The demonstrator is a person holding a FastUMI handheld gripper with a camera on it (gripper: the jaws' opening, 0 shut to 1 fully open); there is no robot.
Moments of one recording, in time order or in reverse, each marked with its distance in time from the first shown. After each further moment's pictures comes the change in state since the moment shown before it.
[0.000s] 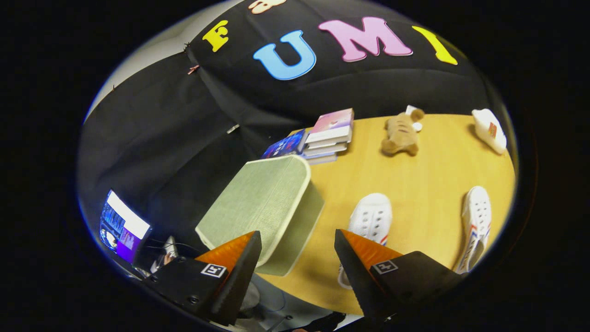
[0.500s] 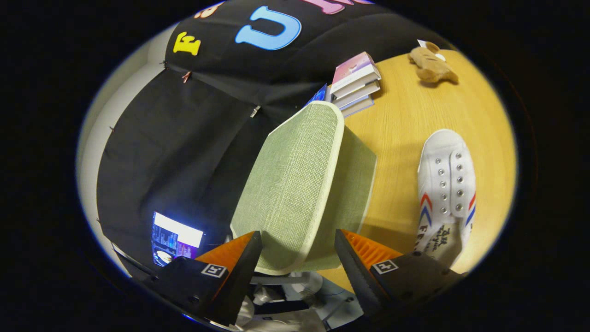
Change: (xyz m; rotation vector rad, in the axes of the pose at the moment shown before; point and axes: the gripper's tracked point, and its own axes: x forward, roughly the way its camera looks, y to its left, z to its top) arm 0.058 0.037 -0.038 0.315 0.183 0.296
